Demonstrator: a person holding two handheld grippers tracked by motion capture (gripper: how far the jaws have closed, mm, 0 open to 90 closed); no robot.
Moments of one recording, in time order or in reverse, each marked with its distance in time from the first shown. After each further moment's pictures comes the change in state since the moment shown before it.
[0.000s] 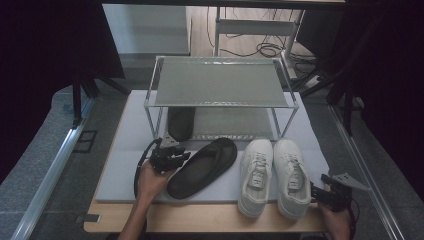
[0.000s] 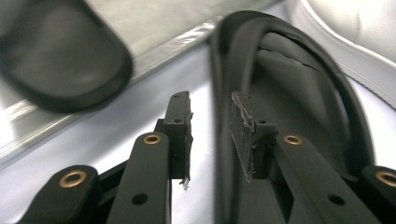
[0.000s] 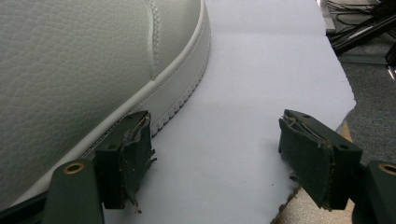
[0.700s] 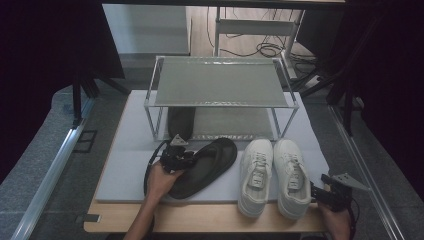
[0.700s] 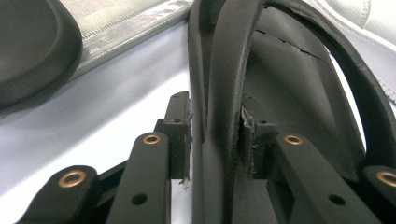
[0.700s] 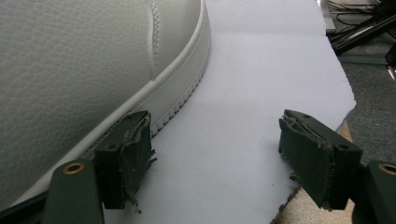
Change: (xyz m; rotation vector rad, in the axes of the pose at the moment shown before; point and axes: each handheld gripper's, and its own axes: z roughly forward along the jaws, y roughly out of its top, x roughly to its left) left arm 0.002 -0.002 0.038 0.066 -0.092 -0.060; right arm 0.000 0.000 0.000 0.000 0.000 0.000
